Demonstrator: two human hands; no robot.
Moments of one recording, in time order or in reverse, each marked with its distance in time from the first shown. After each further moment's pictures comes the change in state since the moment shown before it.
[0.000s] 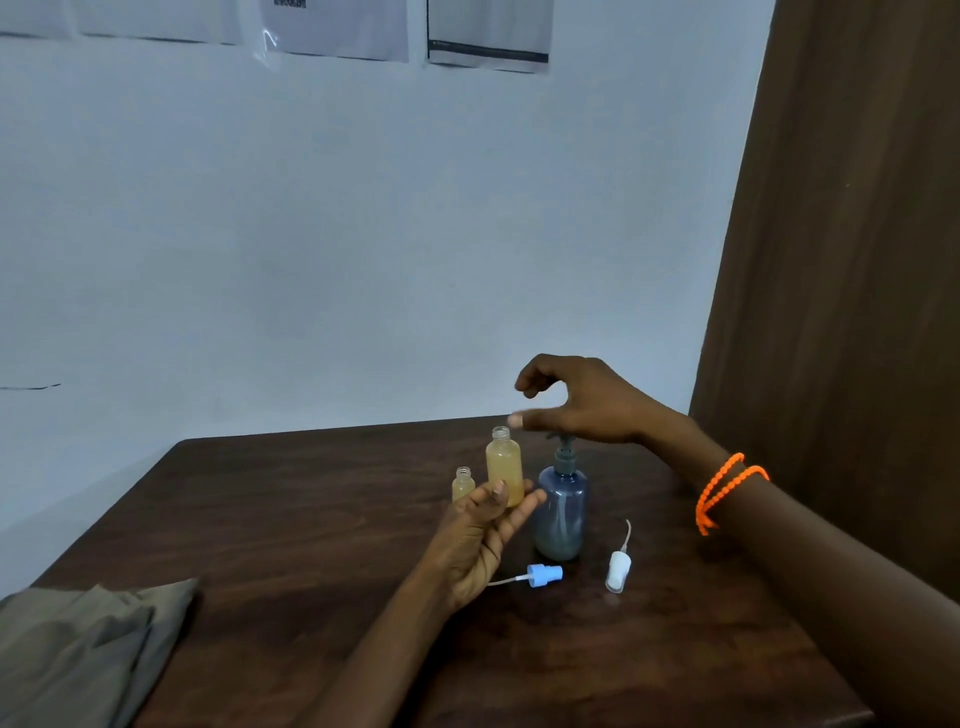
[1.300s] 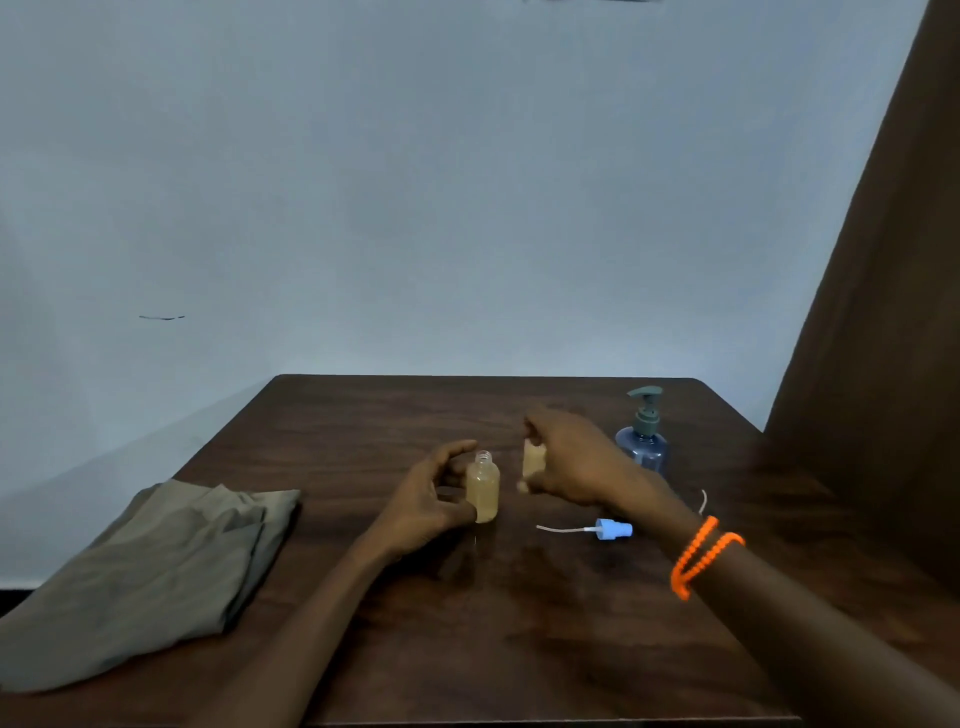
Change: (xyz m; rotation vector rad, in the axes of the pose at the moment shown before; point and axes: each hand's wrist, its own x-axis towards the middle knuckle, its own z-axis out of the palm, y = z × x) left_hand -0.058 0.084 -0.115 1.265 0.052 0.325; right_hand -0.017 -0.045 0.126 -0.189 -0.191 0.038
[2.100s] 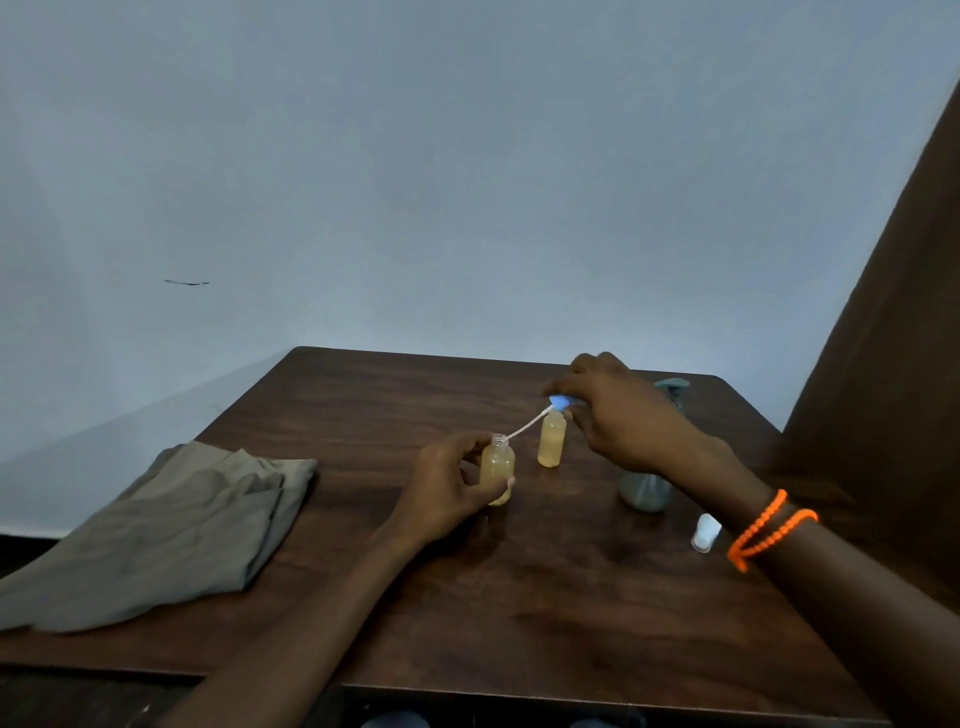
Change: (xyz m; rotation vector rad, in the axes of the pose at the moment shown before) left_hand -0.005 -0.001 0.018 0.292 0.312 0.249; right_hand -0.008 -0.001 -0.040 -0.165 0.164 -0.215
